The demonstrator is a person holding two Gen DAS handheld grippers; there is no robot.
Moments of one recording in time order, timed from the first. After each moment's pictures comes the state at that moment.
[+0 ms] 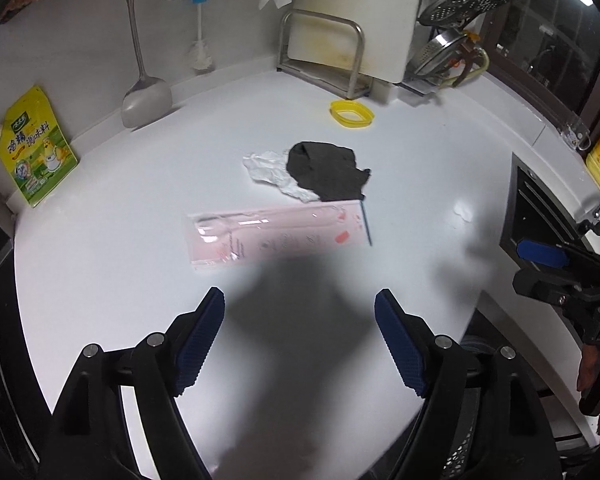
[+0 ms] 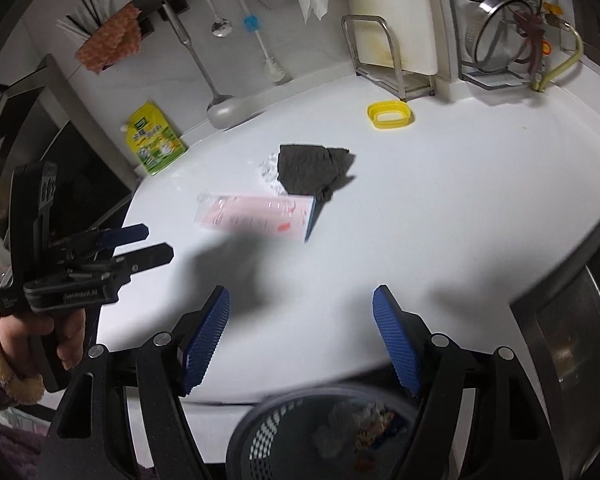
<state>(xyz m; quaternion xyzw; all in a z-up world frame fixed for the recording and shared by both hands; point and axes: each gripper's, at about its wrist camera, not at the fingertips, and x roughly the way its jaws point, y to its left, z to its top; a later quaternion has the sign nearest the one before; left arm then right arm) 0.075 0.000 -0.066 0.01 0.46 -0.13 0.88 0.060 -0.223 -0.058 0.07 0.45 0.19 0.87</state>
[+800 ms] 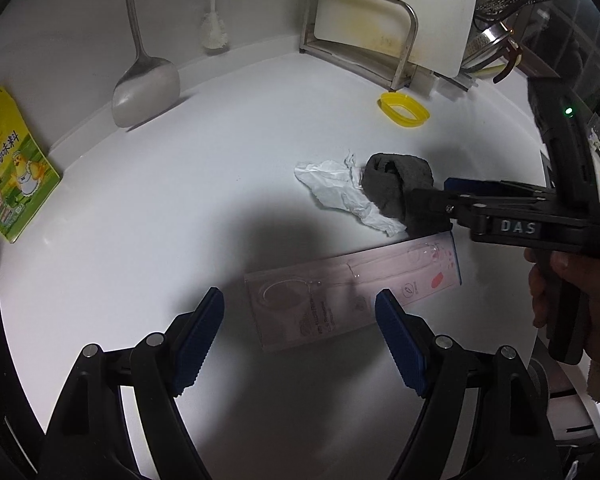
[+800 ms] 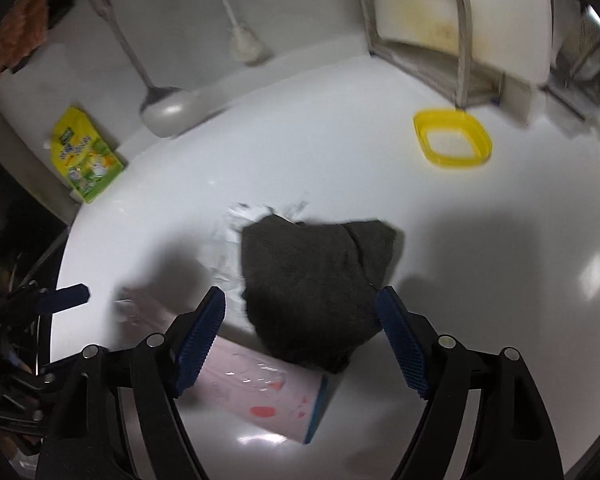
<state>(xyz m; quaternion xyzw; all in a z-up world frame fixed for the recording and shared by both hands) 0.169 0.047 -0.101 0.02 0.49 -0.14 0.86 0.245 -0.146 -0.125 0.05 0.50 0.16 0.85</state>
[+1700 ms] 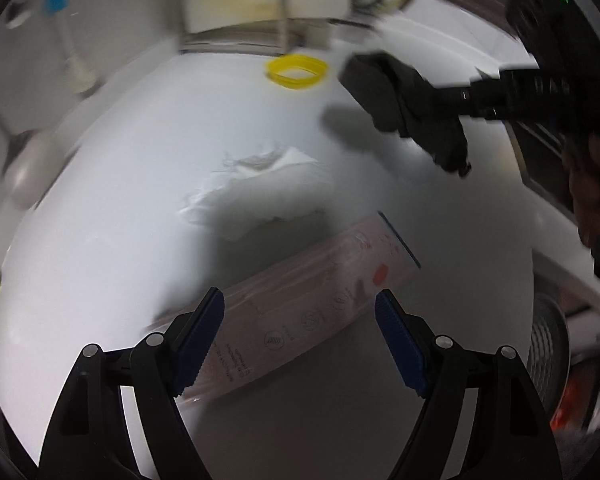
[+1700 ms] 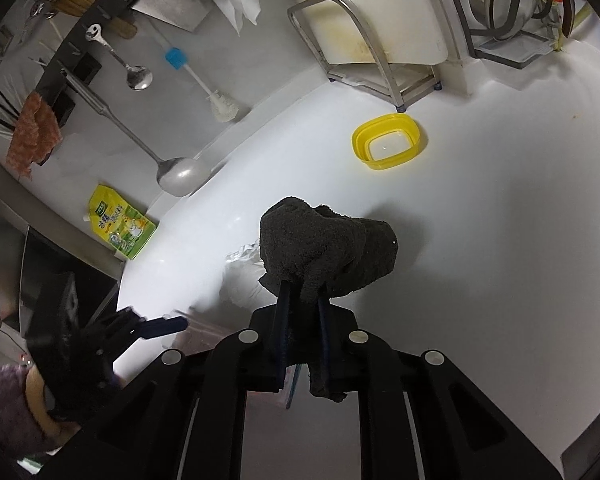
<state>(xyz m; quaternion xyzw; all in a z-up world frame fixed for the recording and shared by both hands) 0.179 -0.023 -0.131 0.15 0.49 -0.29 0.81 0.214 -0.228 -0.092 0.19 0.46 0.19 0.85</state>
